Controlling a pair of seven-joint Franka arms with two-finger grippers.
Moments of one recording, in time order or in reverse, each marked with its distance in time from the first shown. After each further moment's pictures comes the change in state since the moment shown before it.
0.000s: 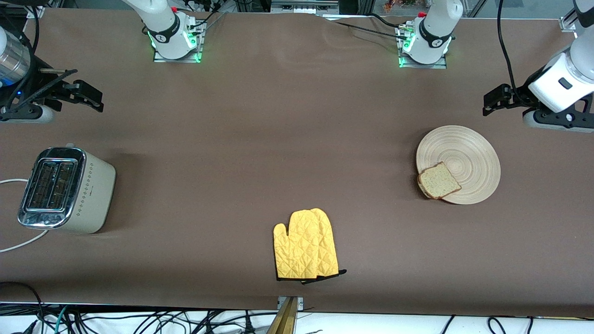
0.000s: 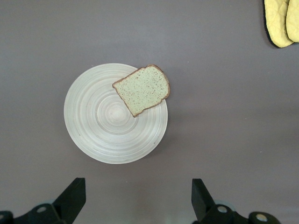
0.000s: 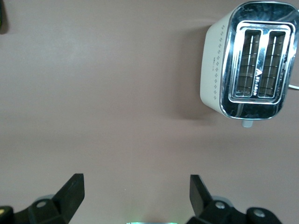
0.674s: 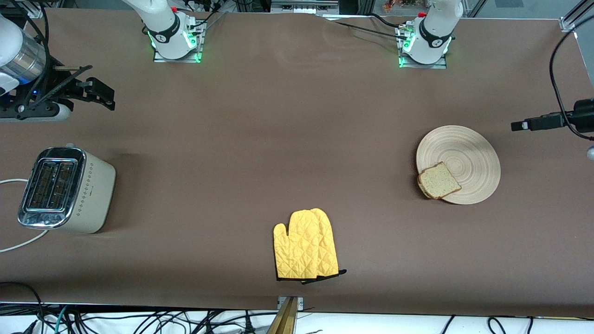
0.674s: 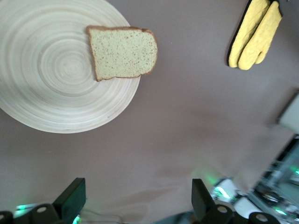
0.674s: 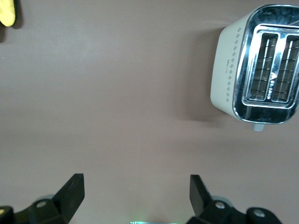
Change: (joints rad) left arm 0.426 0.254 0.010 0.000 -0.479 -0.173 0.045; right arm 0.001 0.000 0.028 0.000 0.025 0.001 0.000
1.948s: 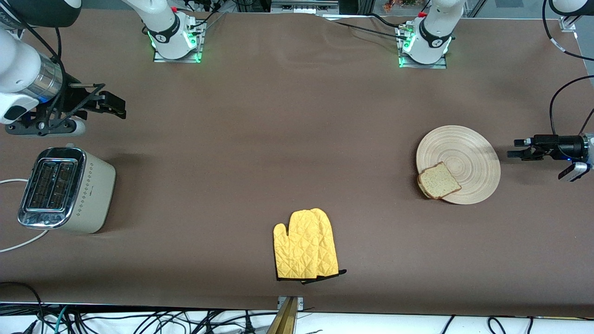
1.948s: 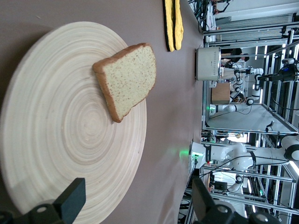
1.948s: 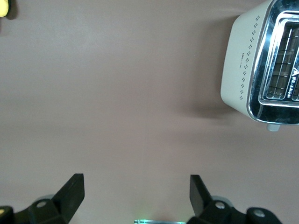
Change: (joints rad) left arm 0.283 0.543 -0.002 0.169 -0.155 -0.067 0.915; right arm -0.001 0.048 -0.002 -0.019 0.018 0.016 0.000
